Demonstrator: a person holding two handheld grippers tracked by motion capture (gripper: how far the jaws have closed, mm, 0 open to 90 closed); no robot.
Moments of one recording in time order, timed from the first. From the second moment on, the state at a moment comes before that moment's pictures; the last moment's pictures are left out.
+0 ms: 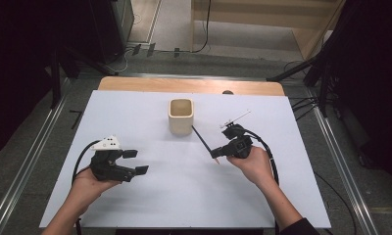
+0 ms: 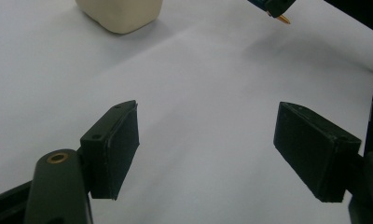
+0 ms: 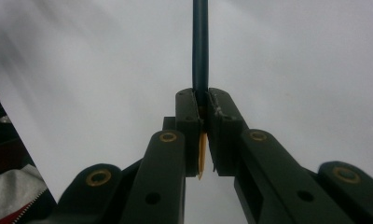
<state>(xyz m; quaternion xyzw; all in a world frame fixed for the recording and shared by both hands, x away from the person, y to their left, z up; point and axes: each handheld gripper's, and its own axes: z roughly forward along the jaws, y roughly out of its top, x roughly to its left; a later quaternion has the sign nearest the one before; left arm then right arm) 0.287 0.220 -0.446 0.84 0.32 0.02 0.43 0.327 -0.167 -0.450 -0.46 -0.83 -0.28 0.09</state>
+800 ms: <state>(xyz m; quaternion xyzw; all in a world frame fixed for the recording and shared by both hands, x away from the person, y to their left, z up) 0.287 0.199 -0.431 0.87 0.26 -0.02 0.42 0.304 -0.170 -0.442 -0.31 -0.92 -0.24 0.08</state>
